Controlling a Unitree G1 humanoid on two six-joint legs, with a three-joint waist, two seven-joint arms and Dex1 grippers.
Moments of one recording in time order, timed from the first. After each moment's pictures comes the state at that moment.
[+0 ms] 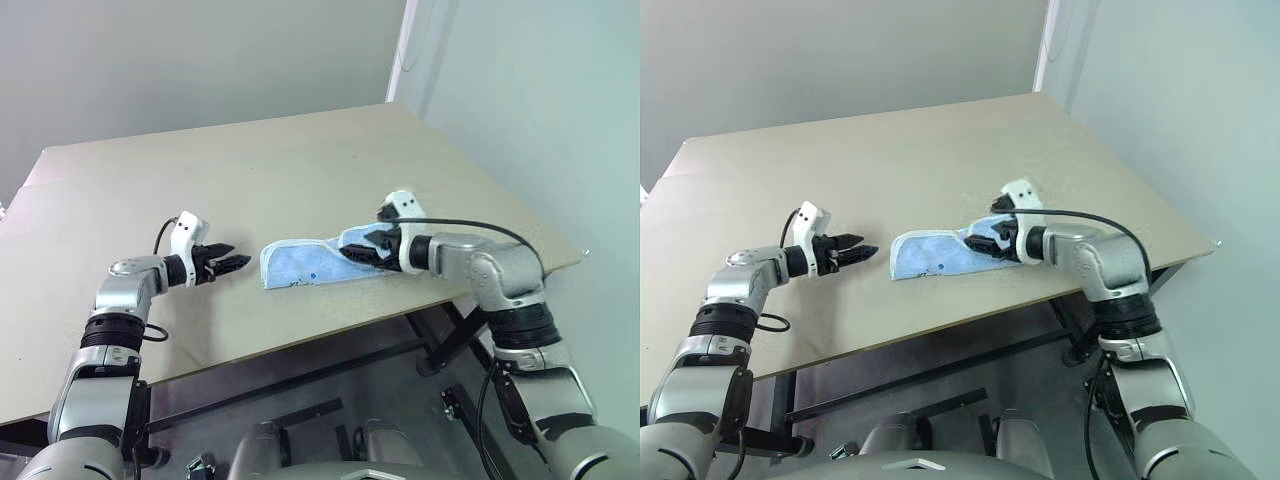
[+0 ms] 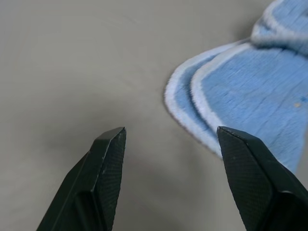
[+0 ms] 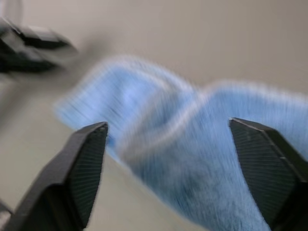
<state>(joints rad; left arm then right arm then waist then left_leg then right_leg) -0.60 0.55 0.07 0.65 -0.28 0.44 -1.04 -0.64 -0.42 0.00 -0.02 0.56 1.06 0.56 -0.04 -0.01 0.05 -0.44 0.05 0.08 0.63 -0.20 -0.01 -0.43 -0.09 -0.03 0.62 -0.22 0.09</state>
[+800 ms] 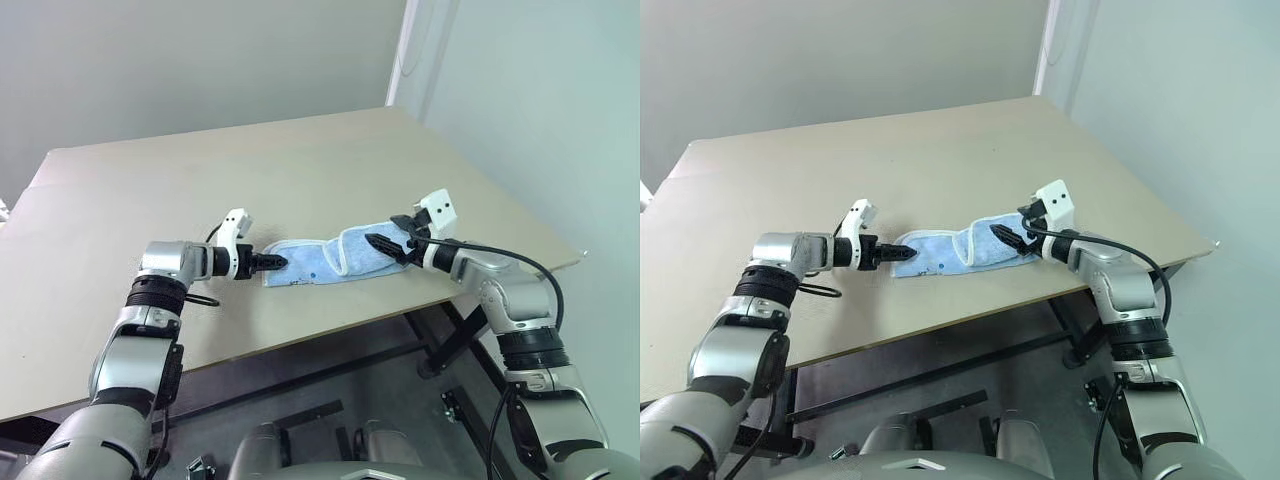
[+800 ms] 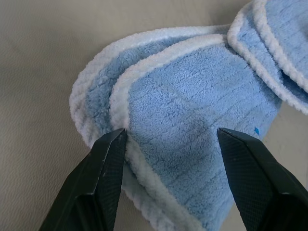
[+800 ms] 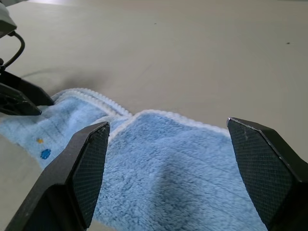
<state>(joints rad) -0.84 0.41 -0.03 0.78 -0.25 0.89 -0.91 -0.50 -0.44 0.00 0.13 0.34 0.55 0.63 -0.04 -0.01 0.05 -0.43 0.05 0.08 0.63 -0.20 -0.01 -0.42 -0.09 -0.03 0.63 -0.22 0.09</state>
